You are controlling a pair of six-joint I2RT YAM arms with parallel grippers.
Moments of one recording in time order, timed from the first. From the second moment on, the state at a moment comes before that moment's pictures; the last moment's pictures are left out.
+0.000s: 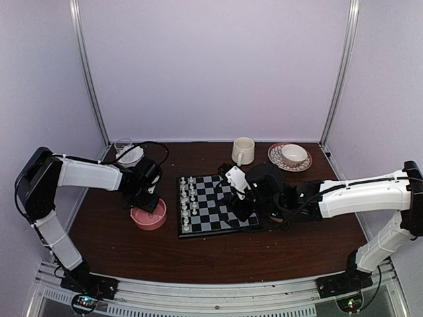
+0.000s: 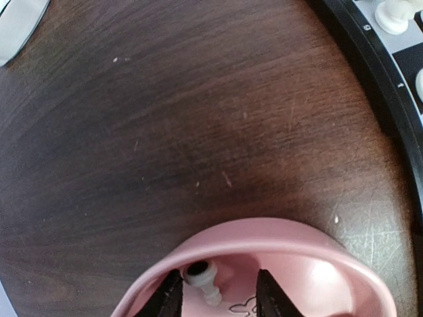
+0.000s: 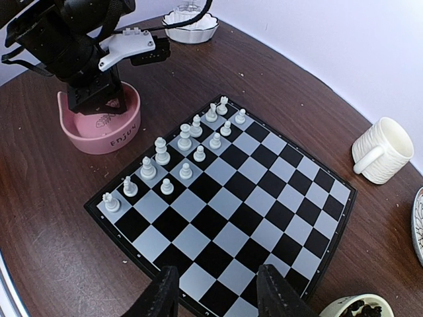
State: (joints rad) left arm -0.58 1.70 0.95 -0.44 -0.27 -0.20; right arm 1.09 1.48 0.97 -0.06 0.33 0.06
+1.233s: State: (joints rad) left arm -0.58 1.72 0.97 -0.44 -0.22 -0.20; right arm 1.09 1.48 0.97 -0.06 0.33 0.06
